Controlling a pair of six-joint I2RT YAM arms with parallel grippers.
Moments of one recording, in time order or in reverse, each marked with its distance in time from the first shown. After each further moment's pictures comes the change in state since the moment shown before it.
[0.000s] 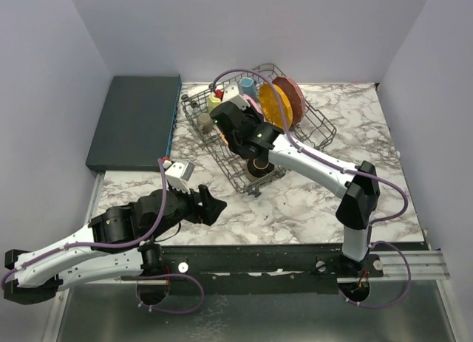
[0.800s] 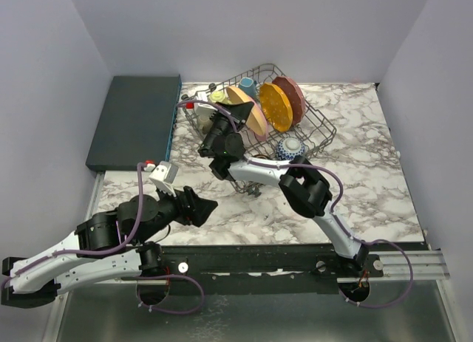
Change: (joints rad) left arm 0.000 -0.126 -0.026 -0.017 -0.007 -0.005; right arm 0.046 0.450 -0.010 1.966 0.256 -1.899
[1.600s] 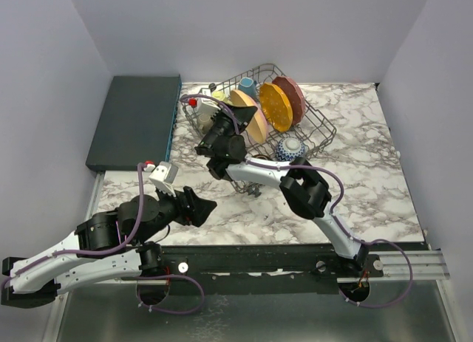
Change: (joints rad) left arm 0.000 -0.014 0.000 -0.018 -0.015 -0.004; right arm 0.019 0.000 0.055 0.124 0.139 -0.147
